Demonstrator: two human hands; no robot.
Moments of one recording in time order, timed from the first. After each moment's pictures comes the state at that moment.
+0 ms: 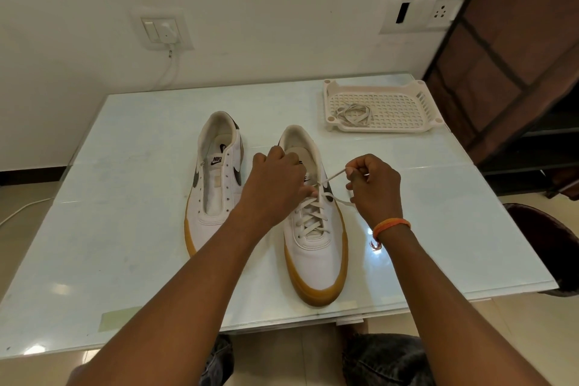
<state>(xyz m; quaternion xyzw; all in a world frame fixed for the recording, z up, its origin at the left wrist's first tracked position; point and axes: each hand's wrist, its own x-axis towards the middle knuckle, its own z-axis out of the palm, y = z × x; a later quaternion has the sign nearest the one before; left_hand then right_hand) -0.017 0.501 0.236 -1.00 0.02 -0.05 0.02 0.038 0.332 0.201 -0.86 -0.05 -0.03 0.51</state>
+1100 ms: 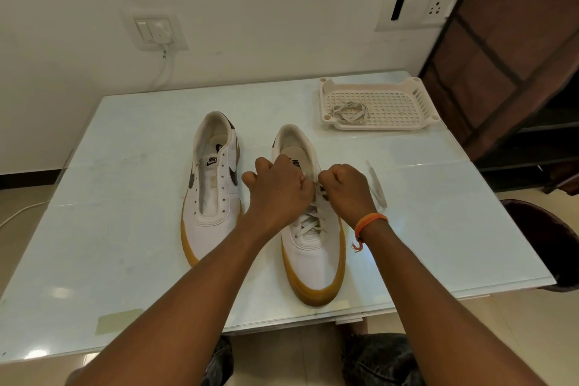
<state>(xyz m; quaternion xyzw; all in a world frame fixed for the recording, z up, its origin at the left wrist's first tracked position) -0.017 0.481 0.226 -0.97 -0.15 -0.02 -0.17 0.034 0.360 0.204 -0.88 -0.12 0.08 0.45</state>
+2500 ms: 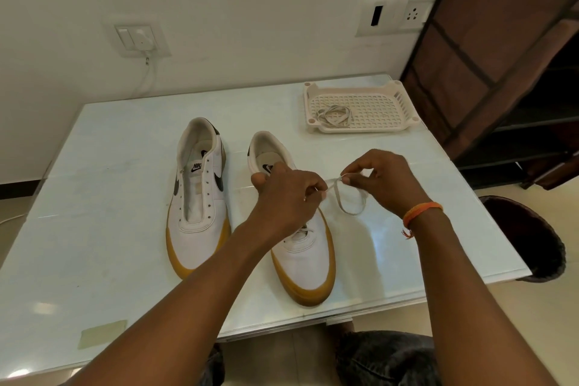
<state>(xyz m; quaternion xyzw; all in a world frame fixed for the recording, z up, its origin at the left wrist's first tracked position) -0.022 0.459 0.235 -0.96 0.00 -0.06 -0.27 0.063 0.272 0.232 -0.91 -0.22 0.04 0.35</state>
